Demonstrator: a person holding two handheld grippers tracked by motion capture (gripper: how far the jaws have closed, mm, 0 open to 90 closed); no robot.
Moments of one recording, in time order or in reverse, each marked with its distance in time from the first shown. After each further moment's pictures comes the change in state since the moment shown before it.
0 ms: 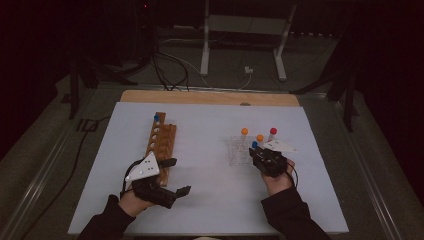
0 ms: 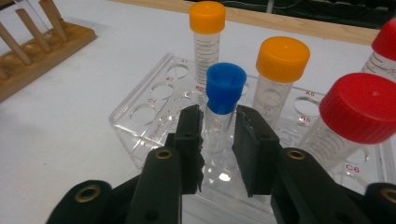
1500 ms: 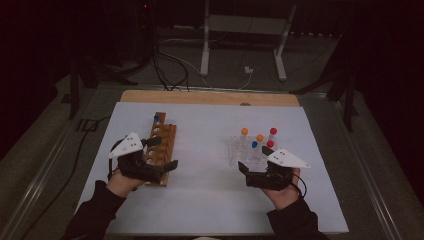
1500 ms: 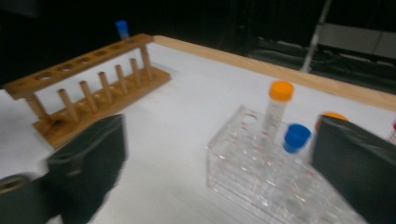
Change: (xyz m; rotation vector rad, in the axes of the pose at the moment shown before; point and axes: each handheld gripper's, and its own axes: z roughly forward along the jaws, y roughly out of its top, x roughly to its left) left arm 0.033 0.027 -0.022 -0.068 0.073 -0.022; right arm 0.030 0.010 -0.061 -0.177 0.150 -0.083
